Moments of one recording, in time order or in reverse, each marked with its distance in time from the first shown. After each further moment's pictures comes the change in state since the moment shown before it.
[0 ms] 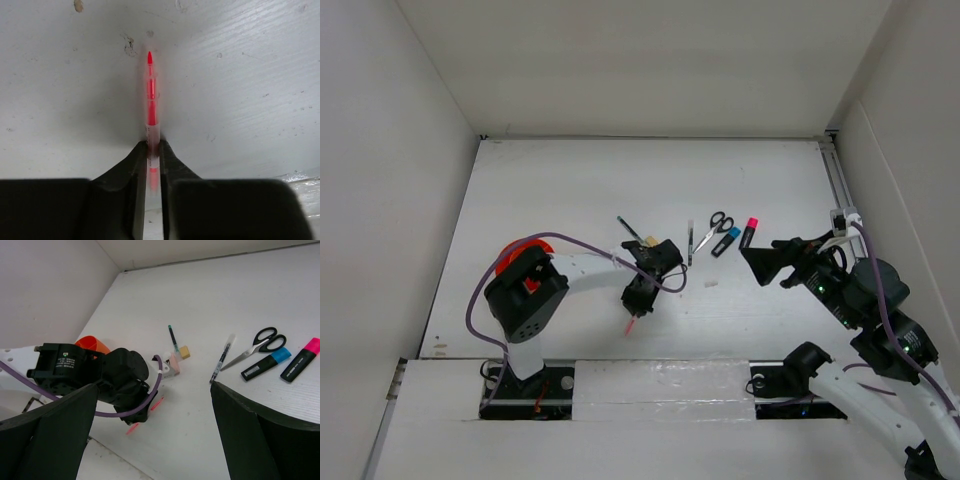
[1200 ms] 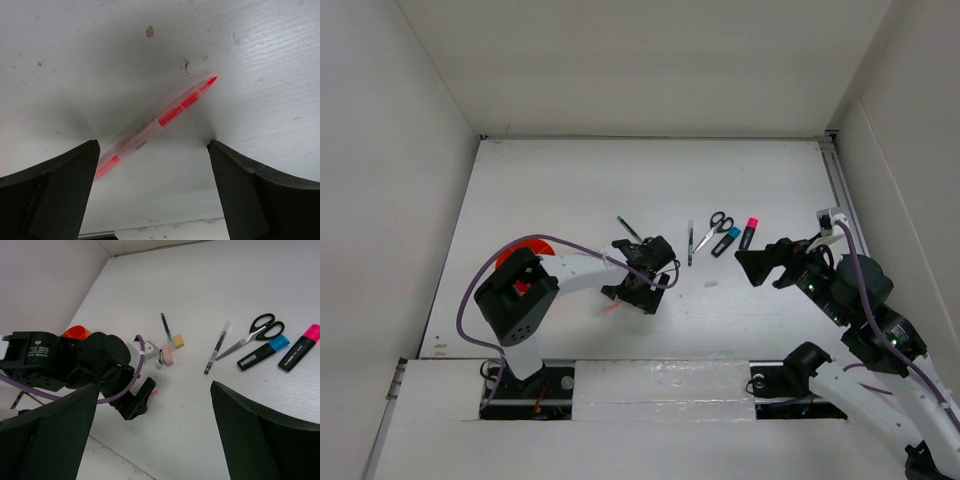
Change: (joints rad) left arm 0.033 -0.057 -0.037 0.035 -0.105 0.009; right arm 0.000 0.018 -0.053 0.007 0.001 -0.001
